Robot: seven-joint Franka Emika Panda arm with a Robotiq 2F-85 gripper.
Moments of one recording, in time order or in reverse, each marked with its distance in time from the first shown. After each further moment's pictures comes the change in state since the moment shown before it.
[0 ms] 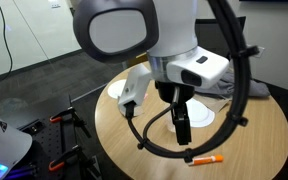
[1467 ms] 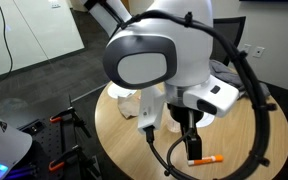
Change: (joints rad) arm -0.021 0.177 0.005 0.105 0.072 0.038 -0.095
